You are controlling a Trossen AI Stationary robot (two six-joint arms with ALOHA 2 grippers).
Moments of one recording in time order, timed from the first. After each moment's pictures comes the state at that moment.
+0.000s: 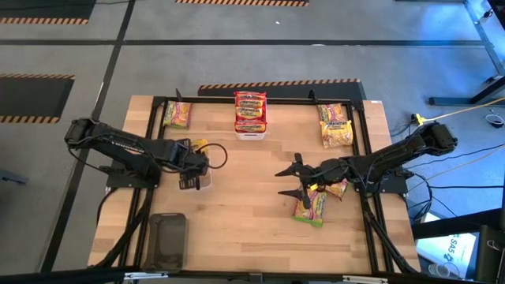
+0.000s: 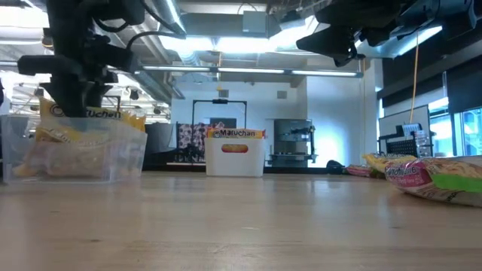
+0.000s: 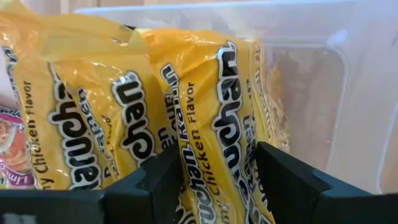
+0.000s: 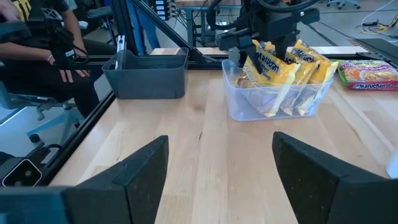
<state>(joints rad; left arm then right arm) -0.12 1.24 0.81 -1.04 -0.27 -0.31 0.27 1.24 0.54 0.47 0.12 0.08</state>
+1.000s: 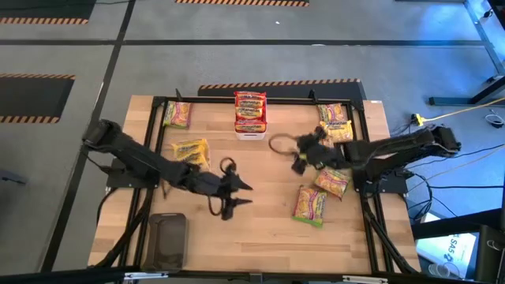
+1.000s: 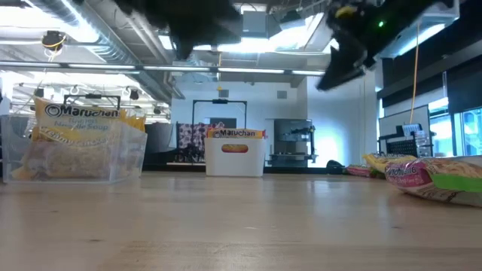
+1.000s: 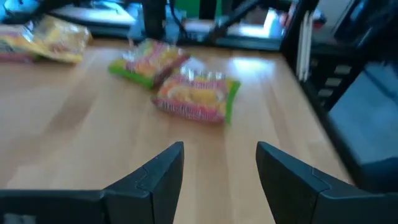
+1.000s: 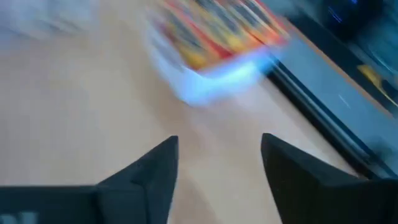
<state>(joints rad) -0.34 1.49 0.83 0.27 -0.27 -0.24 0.07 1.19 0.80 -0.40 0.63 0.31</state>
